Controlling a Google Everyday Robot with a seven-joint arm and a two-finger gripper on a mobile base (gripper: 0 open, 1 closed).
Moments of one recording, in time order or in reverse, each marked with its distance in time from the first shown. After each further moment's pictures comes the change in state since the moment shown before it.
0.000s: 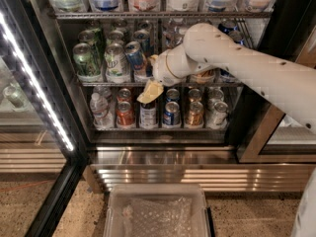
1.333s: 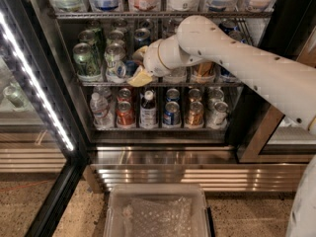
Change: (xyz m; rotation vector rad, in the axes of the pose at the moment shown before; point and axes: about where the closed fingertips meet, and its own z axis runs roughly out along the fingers) arm -0.041 -0.023 0.000 0.055 -0.094 -0.042
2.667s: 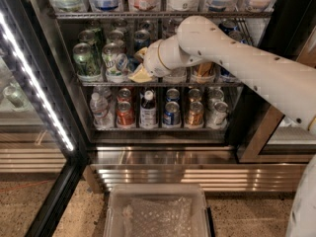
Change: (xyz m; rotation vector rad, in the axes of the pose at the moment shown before) arm 0.000 0.000 0.000 0.000 0.000 0.000
